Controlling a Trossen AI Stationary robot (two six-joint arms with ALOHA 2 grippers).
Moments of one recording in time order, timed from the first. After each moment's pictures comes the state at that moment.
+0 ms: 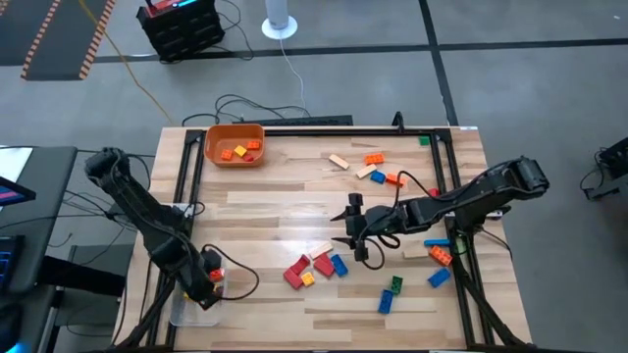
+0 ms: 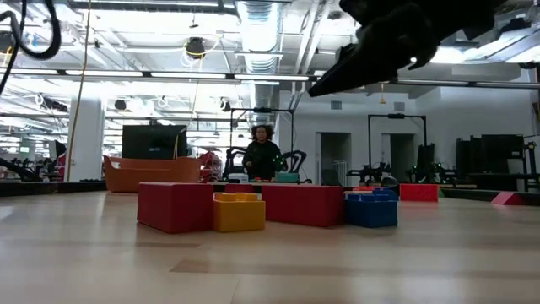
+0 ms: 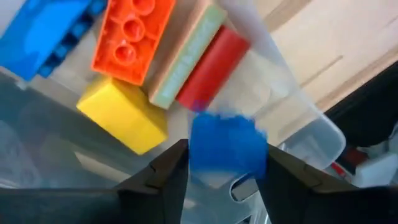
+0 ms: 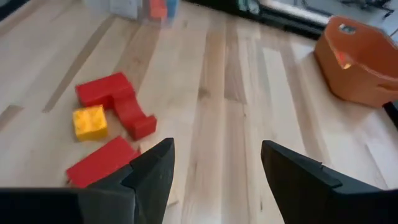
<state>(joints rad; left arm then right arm) -0.85 1.20 0.81 -0.82 0.22 -1.71 0.21 1.43 0.76 0.15 0.24 -0.13</state>
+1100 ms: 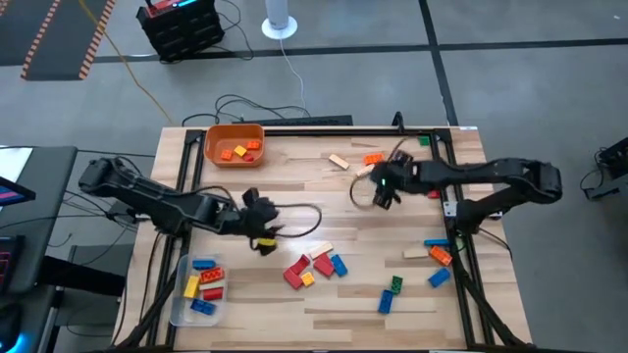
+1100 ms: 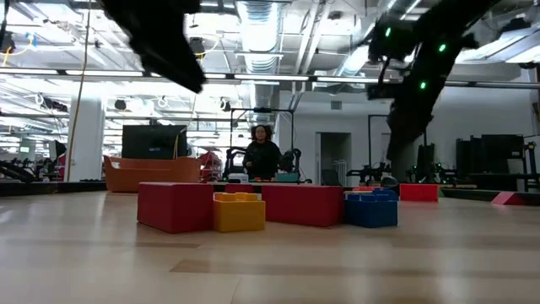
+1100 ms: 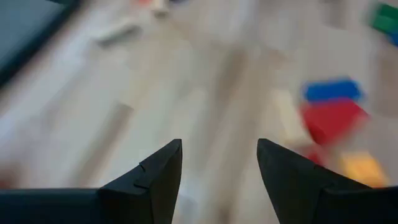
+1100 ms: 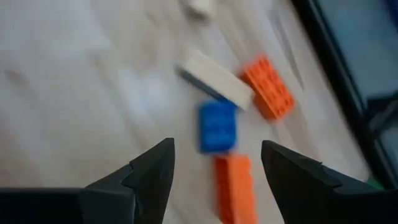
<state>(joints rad) -0.26 1.30 0.93 -0.42 -0.54 -0.42 -0.28 1.29 0.76 -0.60 0.42 0.08</state>
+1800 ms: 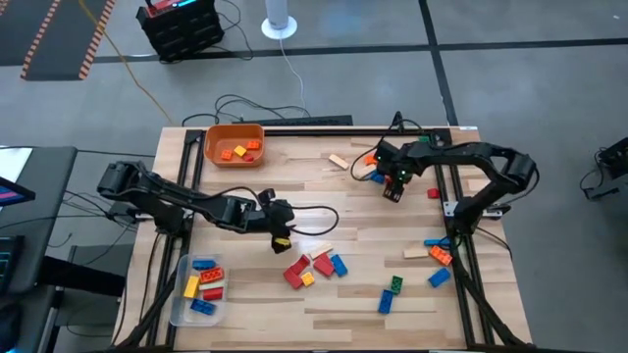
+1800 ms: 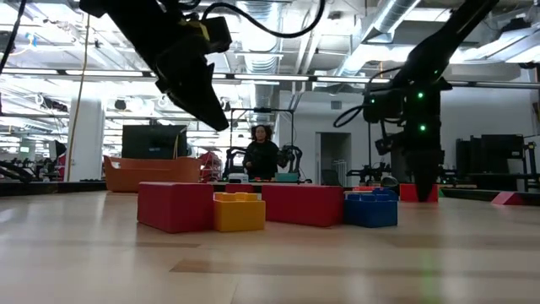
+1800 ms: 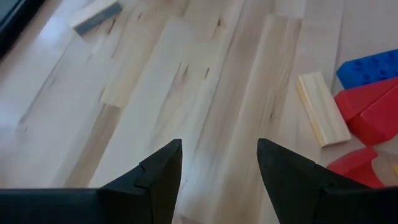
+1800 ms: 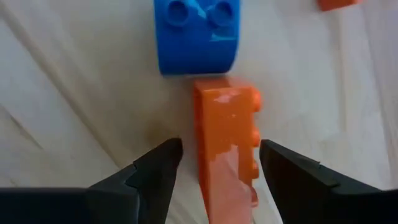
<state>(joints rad) -0.18 1.48 0.93 -0.29 -0.45 -0.30 -0.61 1.56 0.77 -0.67 0.18 -0.15</state>
